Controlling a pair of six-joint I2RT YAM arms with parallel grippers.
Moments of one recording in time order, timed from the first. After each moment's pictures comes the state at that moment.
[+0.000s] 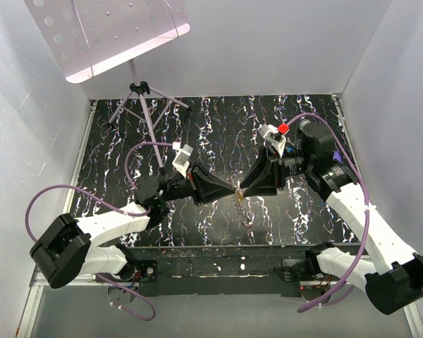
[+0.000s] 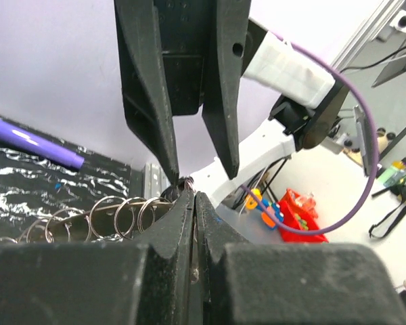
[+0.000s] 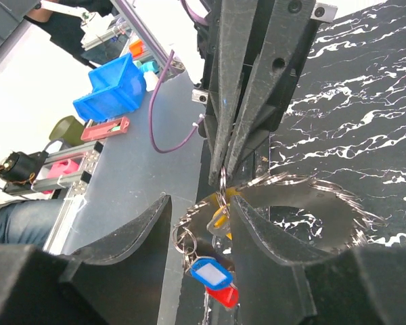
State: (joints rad) left arm -0.80 1.21 0.53 1.16 0.68 -0.85; right arm 0.44 1.04 1.00 -0.25 -1.38 0.19
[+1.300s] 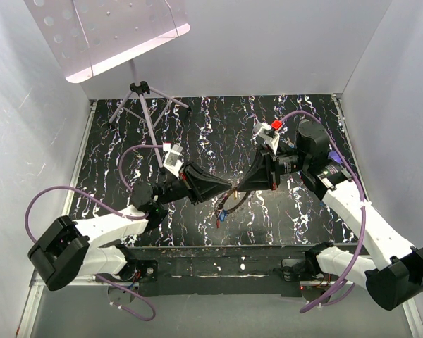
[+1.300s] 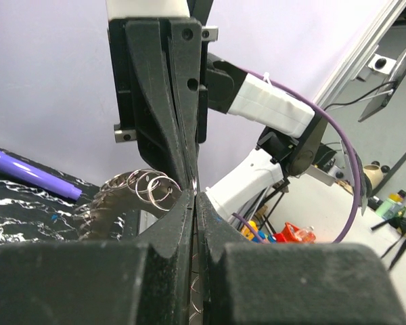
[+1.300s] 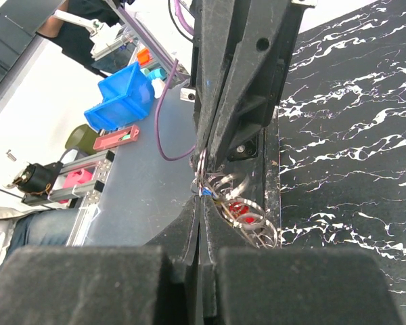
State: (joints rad) left arm -0.80 1.20 0.48 1.33 0.57 -0.93; right arm 0.48 1.07 1.00 -0.13 -1.34 0.35
